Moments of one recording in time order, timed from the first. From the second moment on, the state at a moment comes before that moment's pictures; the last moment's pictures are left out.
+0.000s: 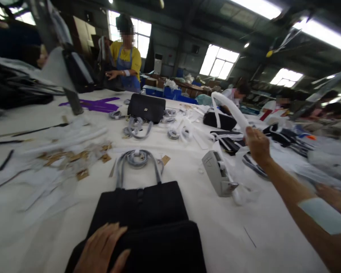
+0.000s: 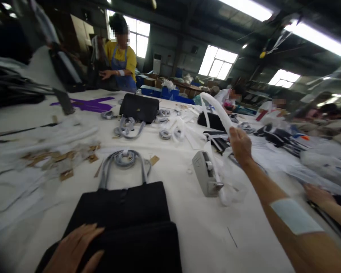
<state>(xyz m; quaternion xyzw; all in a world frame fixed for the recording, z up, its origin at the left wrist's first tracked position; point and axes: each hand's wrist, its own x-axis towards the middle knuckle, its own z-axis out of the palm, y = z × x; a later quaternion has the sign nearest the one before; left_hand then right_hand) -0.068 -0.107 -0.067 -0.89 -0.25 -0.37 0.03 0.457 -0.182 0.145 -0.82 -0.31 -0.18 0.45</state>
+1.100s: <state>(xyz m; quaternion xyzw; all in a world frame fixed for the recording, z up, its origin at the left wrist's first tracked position) -0.080 -0.100 -0.025 -0.29 -0.14 -0.52 -0.79 0.219 -0.239 0.065 -0.62 -0.78 0.02 0.09</state>
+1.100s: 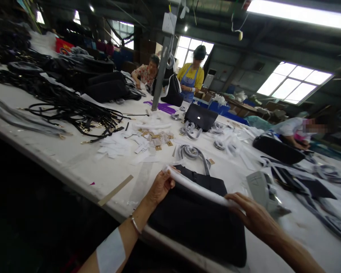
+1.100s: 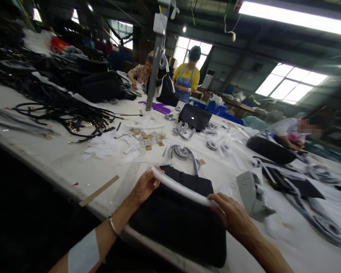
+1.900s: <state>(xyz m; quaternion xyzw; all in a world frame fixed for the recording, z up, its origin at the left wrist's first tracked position) -0.071 -0.093 -0.033 -0.66 -0.42 -0.38 -0.49 0.042 -0.164 0.033 -0.69 -0.70 -0.04 0.18</state>
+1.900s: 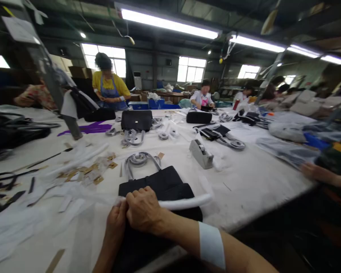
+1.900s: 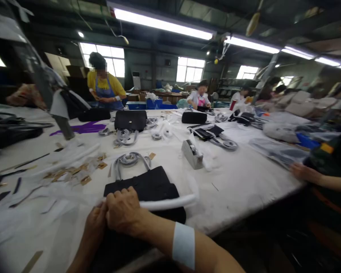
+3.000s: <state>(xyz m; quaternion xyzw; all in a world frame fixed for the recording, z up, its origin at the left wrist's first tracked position) -0.067 -0.093 -0.029 -0.52 -0.32 -0.47 -0.64 0.112 -0.192 0.041 -0.66 -0.74 0.00 0.10</state>
